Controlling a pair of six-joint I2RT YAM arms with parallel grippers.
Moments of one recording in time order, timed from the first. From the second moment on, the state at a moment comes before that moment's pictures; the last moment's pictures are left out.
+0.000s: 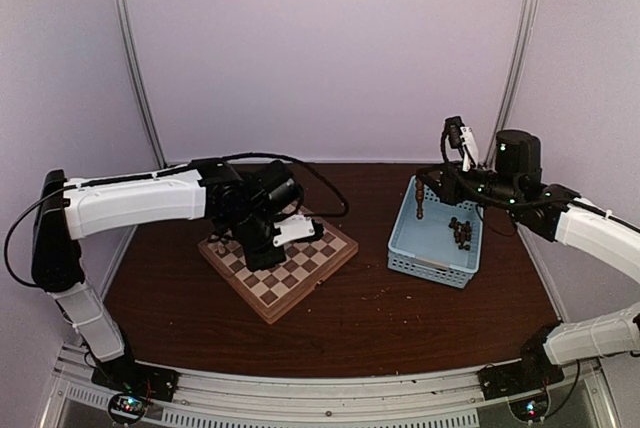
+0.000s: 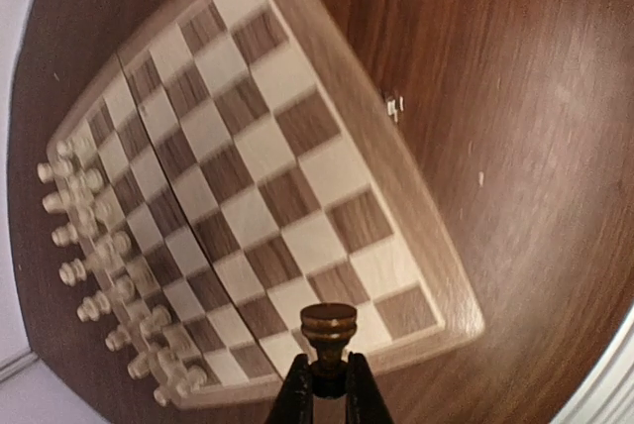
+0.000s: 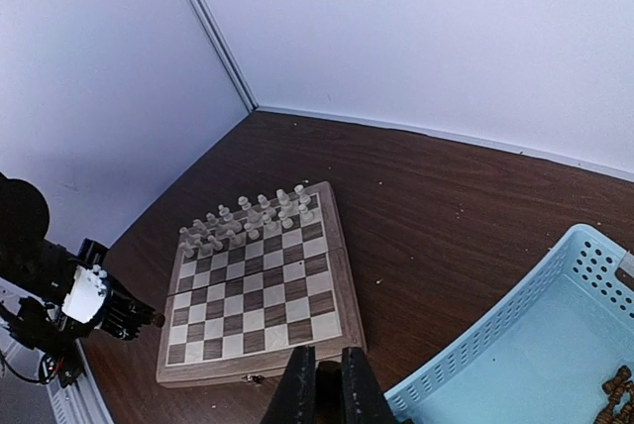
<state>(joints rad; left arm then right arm) -0.96 1.68 1.40 -0.87 -0.13 0.36 0.48 1.11 0.90 -0.06 -0.32 0.27</state>
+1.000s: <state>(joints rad) -0.93 2.23 1.86 -1.60 -0.29 0.37 0.47 1.01 0.80 -0.04 -0.17 0.21</state>
